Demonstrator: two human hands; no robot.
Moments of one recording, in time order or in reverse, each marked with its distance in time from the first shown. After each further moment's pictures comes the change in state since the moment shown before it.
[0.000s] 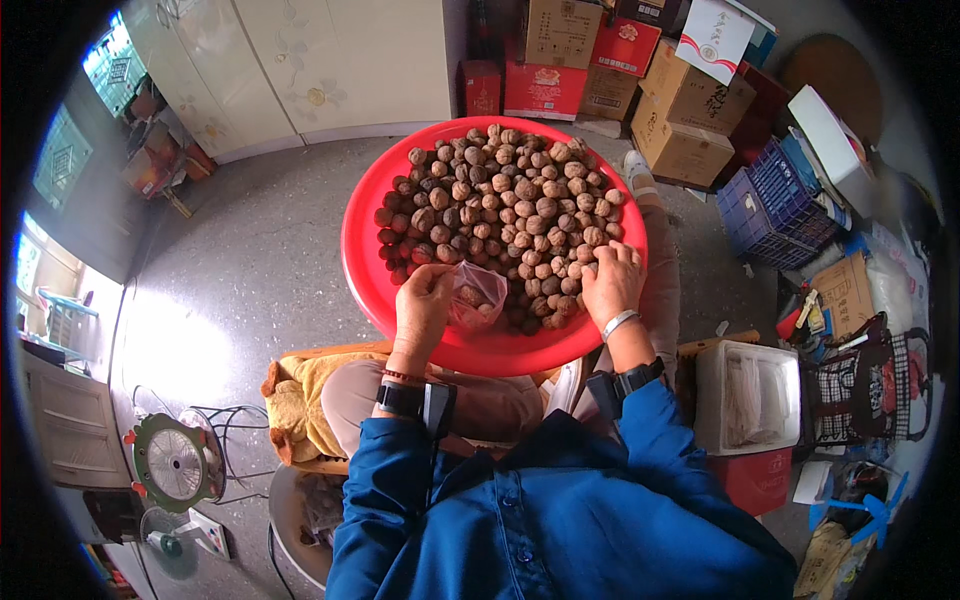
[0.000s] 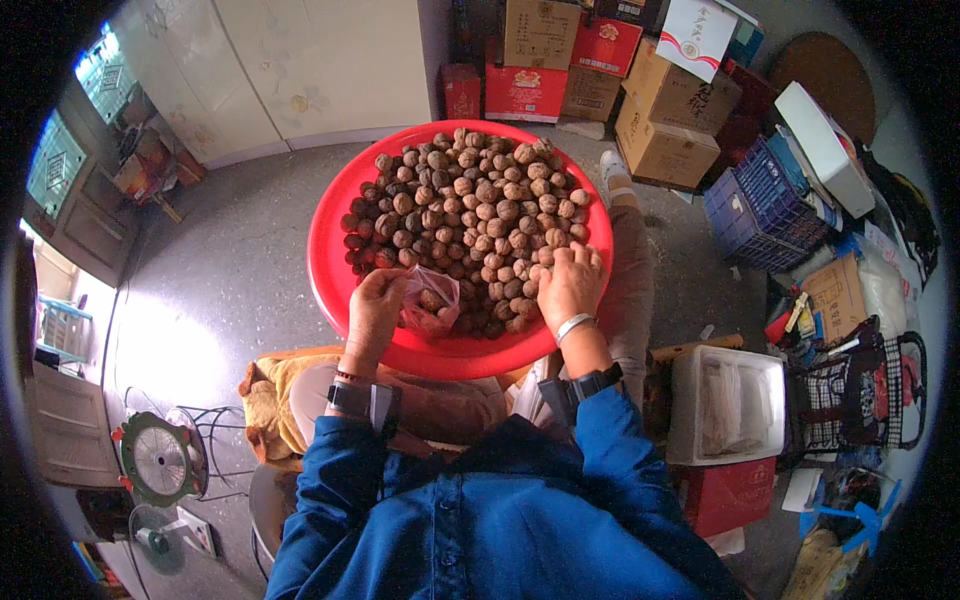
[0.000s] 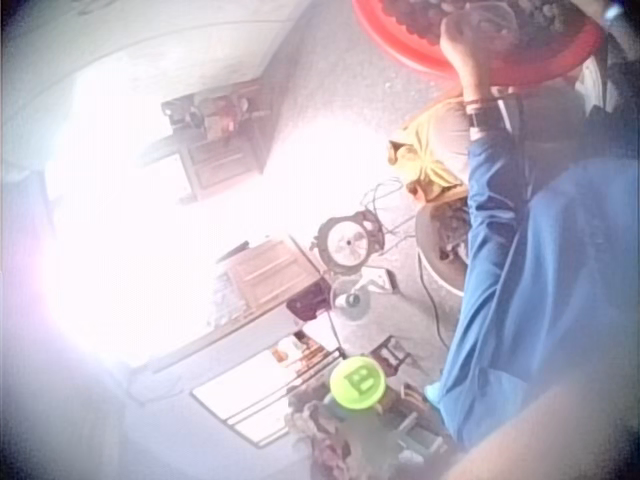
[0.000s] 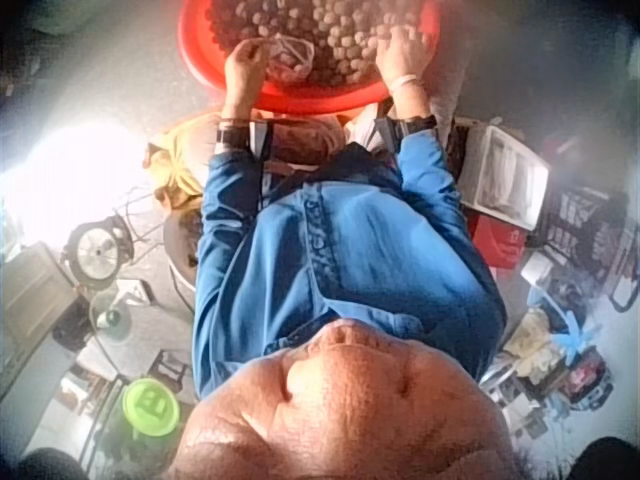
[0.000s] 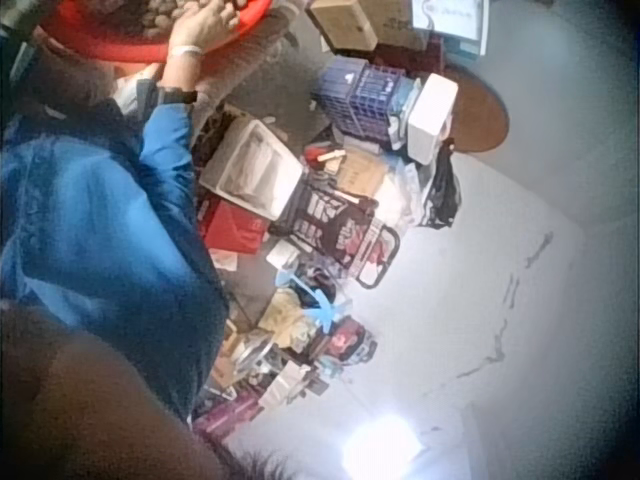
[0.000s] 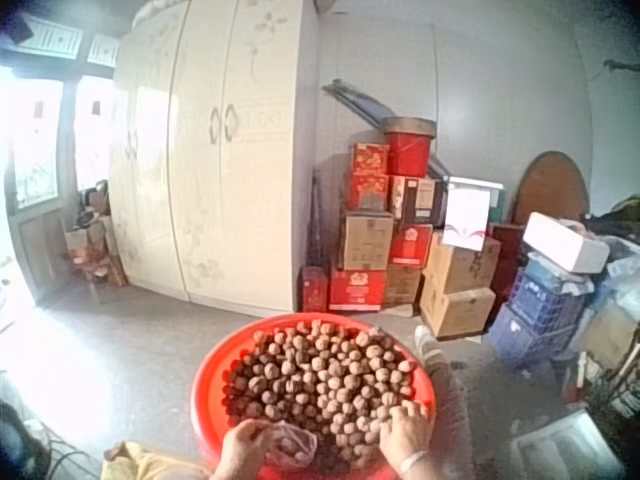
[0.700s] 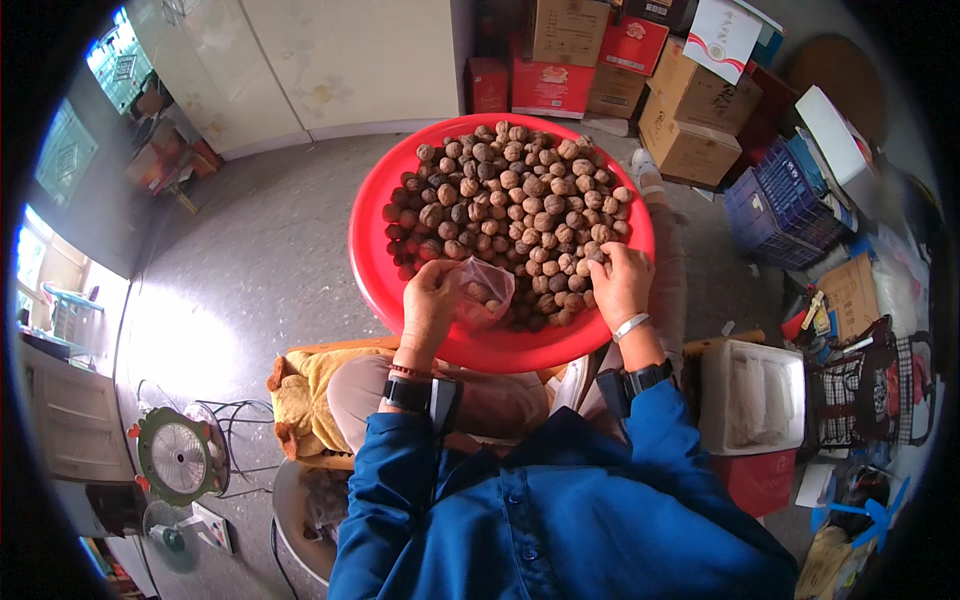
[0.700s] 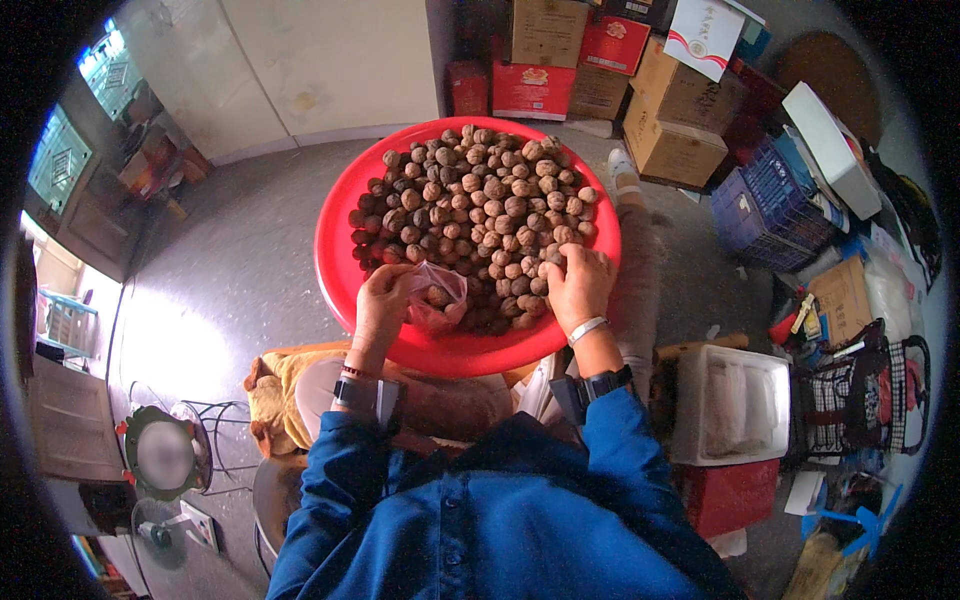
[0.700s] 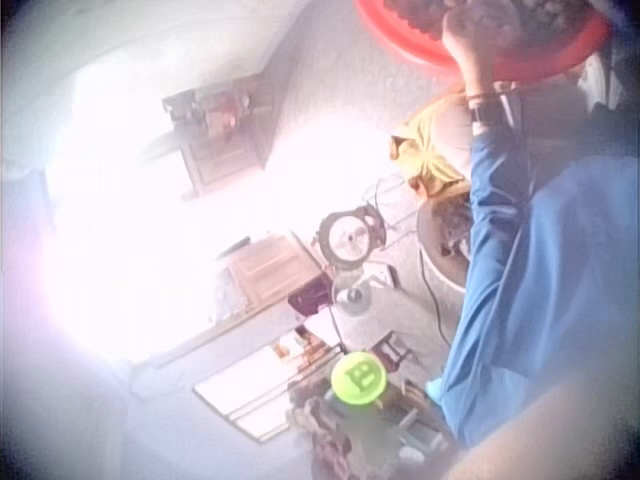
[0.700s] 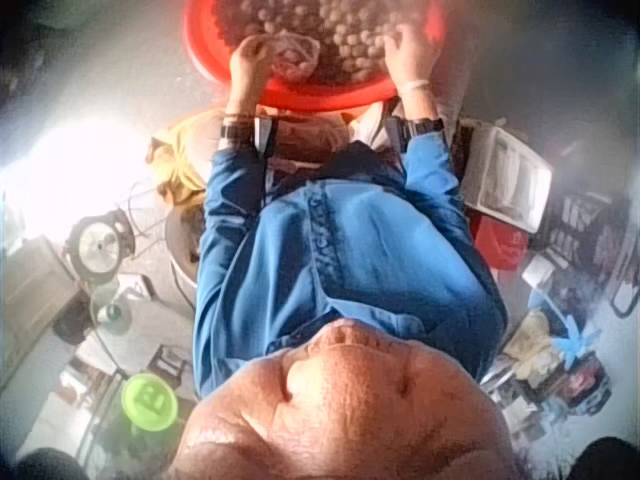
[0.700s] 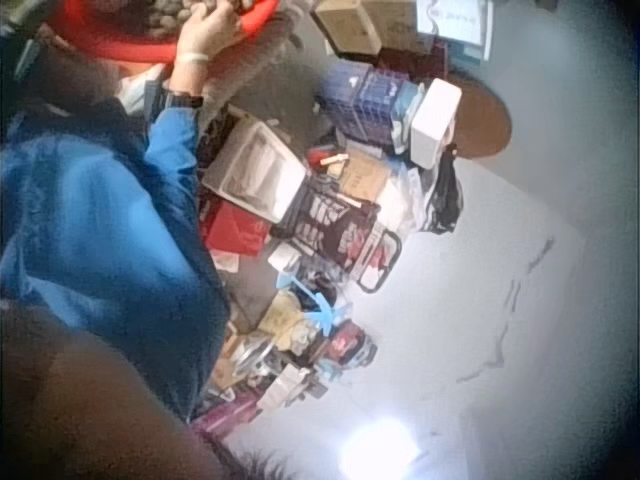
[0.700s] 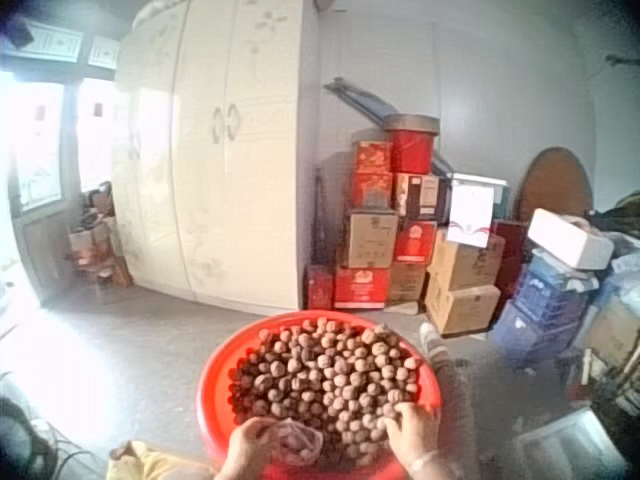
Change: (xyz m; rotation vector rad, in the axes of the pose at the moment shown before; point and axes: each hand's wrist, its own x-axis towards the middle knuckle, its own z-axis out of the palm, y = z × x) left_hand -0.003 0.023 -0.001 -0.053 -0.022 -0.206; right_hand -0.001 0.012 0.004 0.069 0.107 -0.053
